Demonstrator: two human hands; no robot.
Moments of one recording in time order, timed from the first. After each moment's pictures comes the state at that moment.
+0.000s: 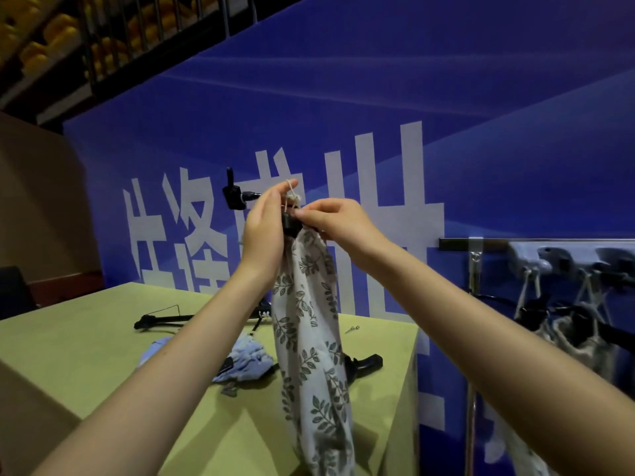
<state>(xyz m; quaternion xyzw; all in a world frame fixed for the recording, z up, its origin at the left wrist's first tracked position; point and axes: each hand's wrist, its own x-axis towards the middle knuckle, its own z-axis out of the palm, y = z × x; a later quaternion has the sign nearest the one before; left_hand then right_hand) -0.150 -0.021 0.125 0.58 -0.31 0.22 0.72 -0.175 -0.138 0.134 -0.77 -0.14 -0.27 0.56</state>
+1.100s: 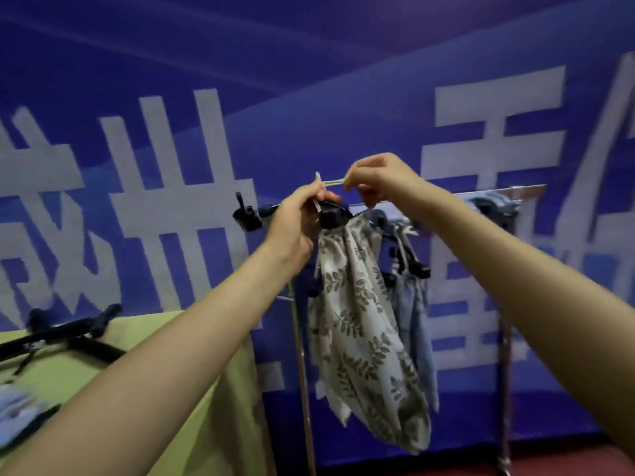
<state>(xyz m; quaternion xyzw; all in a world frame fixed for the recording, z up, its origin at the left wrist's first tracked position) -0.244 -0.271 0.097 0.39 -0.40 -0.31 0.77 -0.343 -0.395 0.134 -0.82 0.07 -0.36 0.44</state>
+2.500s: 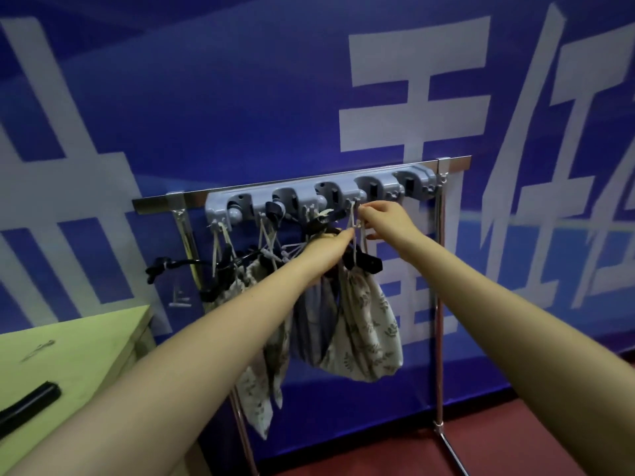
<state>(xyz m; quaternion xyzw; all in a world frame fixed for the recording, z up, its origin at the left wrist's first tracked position) -0.306 -0.489 -0.005 0.72 -0.45 -0.25 0.47 -0.407 -0.575 0.007 -0.74 0.31 -0.43 0.42</state>
